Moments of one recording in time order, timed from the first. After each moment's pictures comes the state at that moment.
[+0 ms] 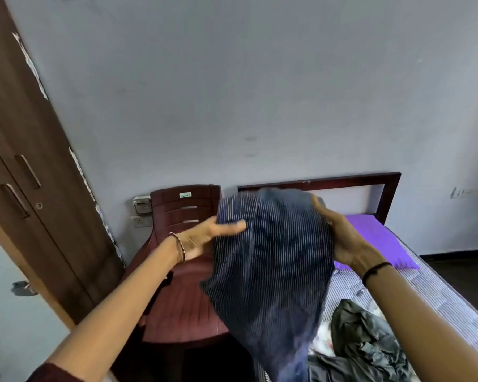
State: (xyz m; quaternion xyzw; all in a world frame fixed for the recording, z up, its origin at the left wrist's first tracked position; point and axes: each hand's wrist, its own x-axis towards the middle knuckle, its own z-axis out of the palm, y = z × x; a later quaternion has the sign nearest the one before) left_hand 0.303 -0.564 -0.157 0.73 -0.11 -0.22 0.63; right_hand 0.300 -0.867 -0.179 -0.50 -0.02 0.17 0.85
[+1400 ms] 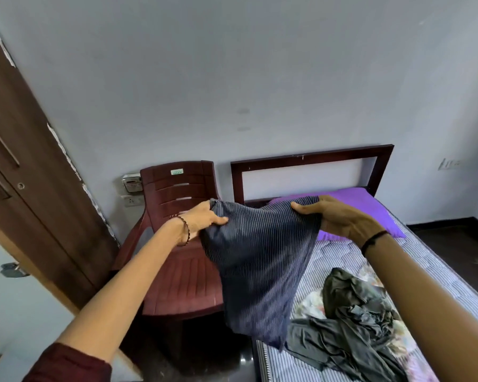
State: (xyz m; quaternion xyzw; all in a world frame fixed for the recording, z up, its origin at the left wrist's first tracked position) left_hand 0.320 -0.558 -0.190 0.79 0.02 -0.16 0.59; right_hand 0.303 -0.866 -0.196 -0.64 0.00 0.17 0.75
